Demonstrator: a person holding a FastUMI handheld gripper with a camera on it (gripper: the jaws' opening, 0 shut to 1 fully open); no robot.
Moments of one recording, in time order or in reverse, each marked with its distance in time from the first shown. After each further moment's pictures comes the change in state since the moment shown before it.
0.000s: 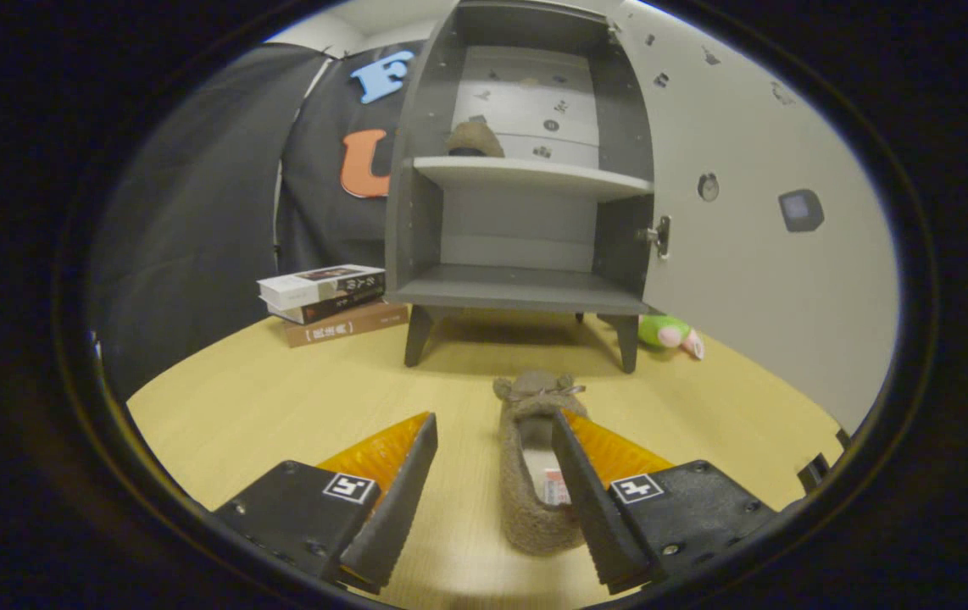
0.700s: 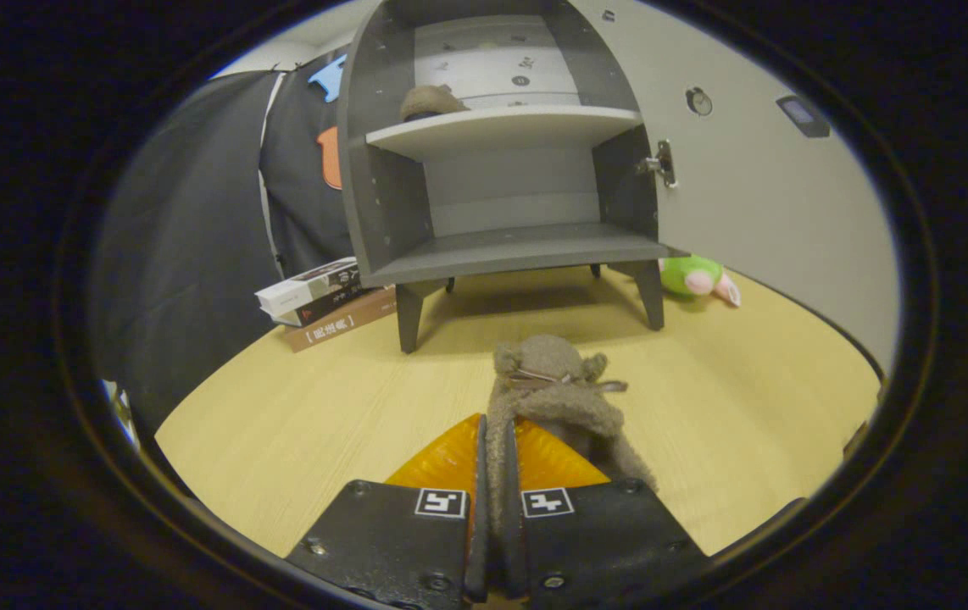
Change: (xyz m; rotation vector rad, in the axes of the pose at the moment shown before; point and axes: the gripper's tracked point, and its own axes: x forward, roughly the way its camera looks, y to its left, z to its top) arm 0.020 -0.002 0.003 0.096 0.026 0.134
